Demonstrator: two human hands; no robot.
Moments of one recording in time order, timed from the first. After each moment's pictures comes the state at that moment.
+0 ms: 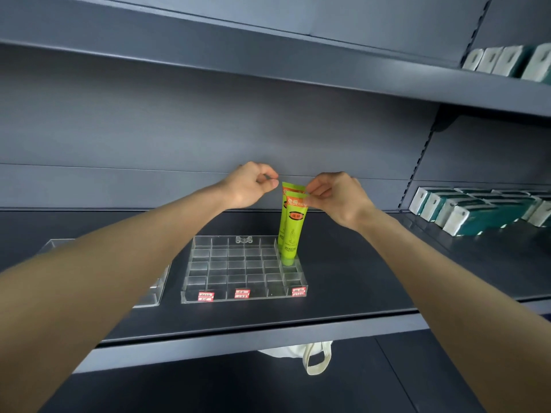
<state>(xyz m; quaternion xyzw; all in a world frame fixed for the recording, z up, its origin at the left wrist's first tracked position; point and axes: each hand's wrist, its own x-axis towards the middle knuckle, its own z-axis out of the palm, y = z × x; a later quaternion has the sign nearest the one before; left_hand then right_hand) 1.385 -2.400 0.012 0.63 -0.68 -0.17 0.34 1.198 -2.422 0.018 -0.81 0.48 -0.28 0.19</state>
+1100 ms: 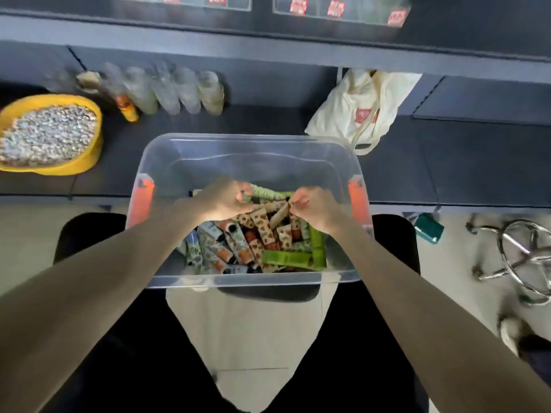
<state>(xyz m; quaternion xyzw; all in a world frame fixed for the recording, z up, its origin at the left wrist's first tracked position) 1.397 -2.047 -0.270 0.72 -0.58 -0.36 0.05 1.201 -2.122 -0.271 -0.79 0.49 0.03 0.35</state>
